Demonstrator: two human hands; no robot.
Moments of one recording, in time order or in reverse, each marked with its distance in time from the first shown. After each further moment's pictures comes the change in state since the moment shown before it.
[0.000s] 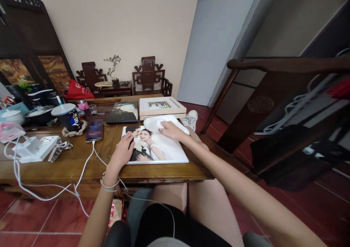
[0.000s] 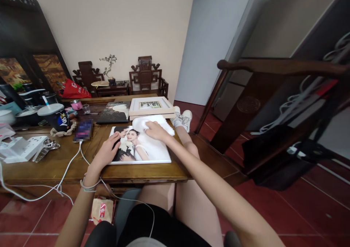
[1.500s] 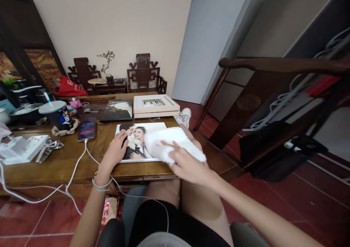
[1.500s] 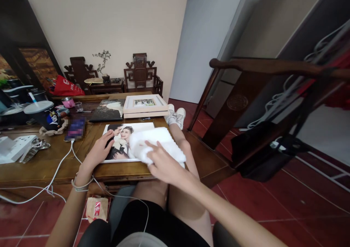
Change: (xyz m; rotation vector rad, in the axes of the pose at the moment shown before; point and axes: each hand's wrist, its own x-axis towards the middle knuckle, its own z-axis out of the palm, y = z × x) left_hand 0.001 0.006 -0.007 0.038 -0.037 0.004; right_hand -0.119 -0.025 -0.001 -0.112 -0.001 -0.205
